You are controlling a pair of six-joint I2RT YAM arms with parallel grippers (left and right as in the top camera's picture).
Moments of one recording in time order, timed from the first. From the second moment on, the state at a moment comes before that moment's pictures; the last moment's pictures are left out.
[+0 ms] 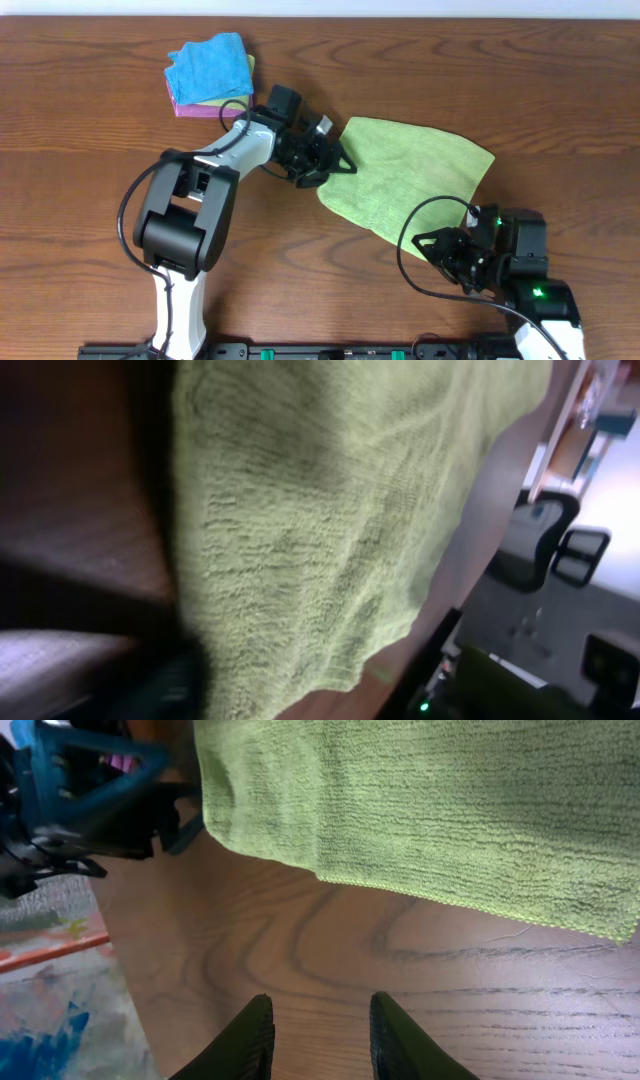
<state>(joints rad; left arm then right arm) -0.38 2.14 1.35 -0.53 0.91 -0.45 0.00 0.78 0.45 -0.68 -0.60 0.75</state>
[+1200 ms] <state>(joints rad) -0.43 2.14 1.35 -0.70 0.79 -0.25 0.00 0.78 0.45 -0.68 -0.58 0.76</state>
